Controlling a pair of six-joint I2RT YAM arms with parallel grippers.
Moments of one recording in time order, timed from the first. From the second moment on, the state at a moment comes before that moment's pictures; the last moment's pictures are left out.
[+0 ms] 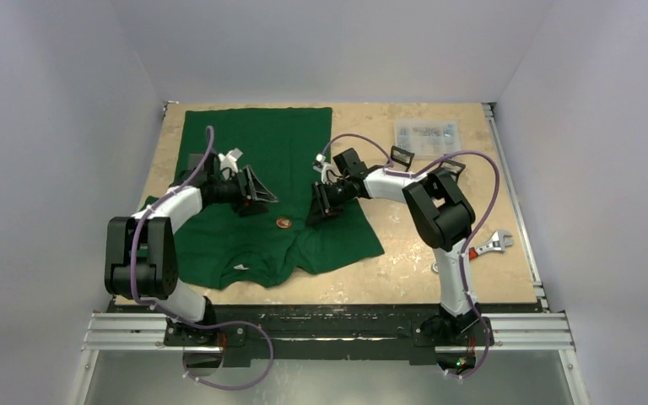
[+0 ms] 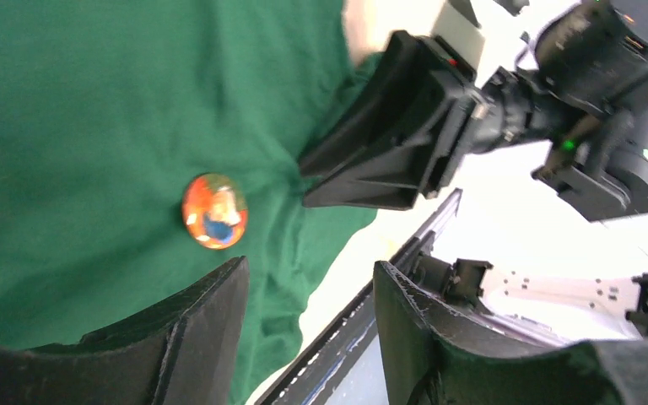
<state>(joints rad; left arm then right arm) -0.03 1.57 0.88 -0.25 0.88 -0.56 0.57 2.13 1.36 -0.23 -0.79 0.38</state>
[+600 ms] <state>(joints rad) -0.05 1.72 0.82 -0.24 0.82 -0.54 0.62 2.16 1.40 -0.24 -0.75 0.38</state>
